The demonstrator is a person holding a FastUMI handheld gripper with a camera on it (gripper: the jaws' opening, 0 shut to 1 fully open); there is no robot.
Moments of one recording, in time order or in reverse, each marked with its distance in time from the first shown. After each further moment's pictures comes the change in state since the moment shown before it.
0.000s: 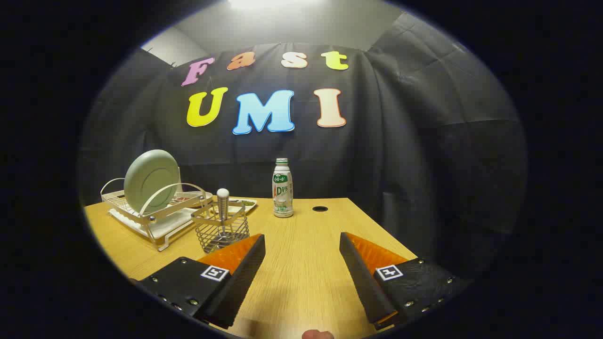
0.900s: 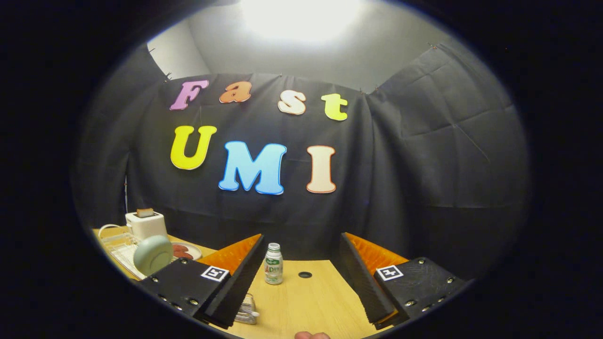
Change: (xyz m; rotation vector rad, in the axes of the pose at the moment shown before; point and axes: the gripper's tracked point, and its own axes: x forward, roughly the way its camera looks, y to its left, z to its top) arm -0.024 0.055 0.258 -0.074 -0.176 -0.124
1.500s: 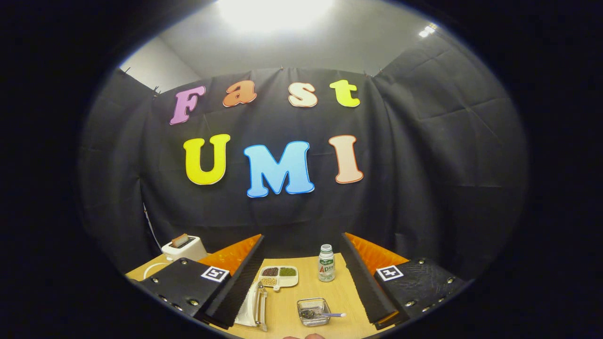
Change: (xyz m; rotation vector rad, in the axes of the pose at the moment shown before) arm 0.014 0.111 0.033 0.148 0.138 0.057
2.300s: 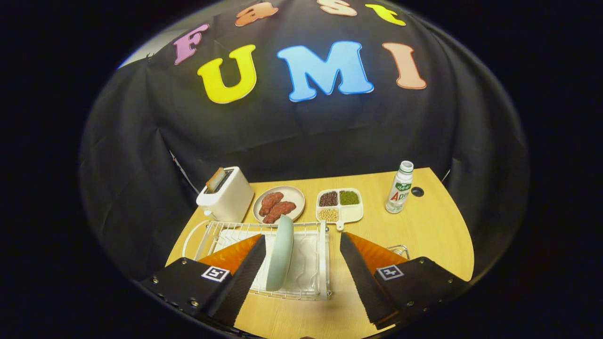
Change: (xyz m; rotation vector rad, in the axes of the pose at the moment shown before) arm 0.048 0.137 -0.125 0.047 0.681 0.208
